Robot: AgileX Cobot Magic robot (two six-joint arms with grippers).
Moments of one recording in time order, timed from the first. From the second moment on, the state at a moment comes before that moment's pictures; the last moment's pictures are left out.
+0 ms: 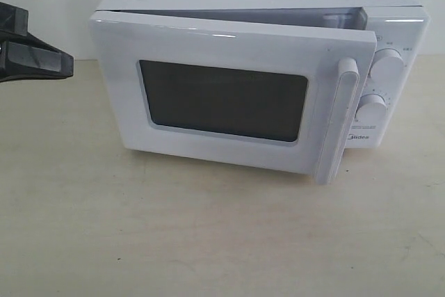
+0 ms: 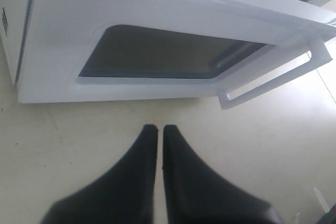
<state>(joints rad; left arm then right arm) -0.07 1.17 -0.88 -0.94 0.82 0.66 0.17 0.01 0.00 -0.13 0.34 0.24</state>
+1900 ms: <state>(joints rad) -0.07 1.17 -0.88 -0.94 0.82 0.66 0.17 0.96 -0.86 0.76 0.76 -0.46</state>
